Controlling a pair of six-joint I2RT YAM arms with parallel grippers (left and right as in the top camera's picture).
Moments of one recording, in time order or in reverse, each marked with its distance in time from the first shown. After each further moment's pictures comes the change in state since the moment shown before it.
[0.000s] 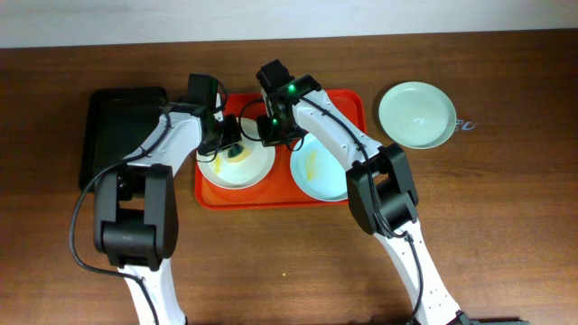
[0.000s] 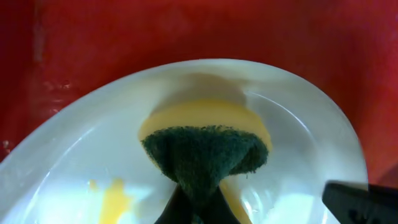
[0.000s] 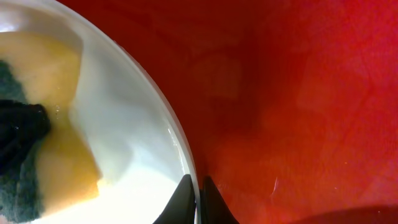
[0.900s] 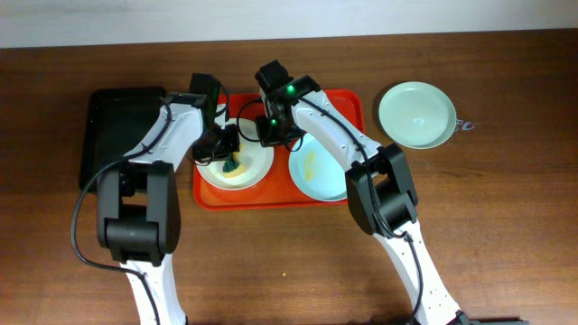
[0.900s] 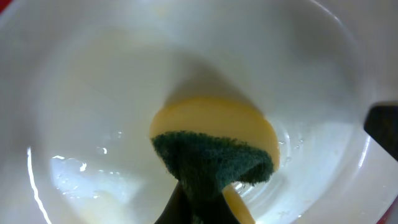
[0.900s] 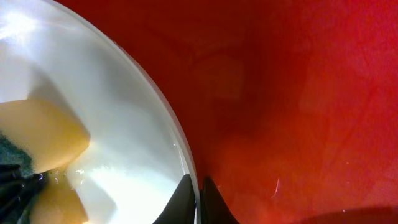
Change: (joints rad) left arm -0.002 0.033 0.098 -0.280 -0.005 0.159; right arm 0.003 0.000 -0.003 0.008 -0.008 0.001
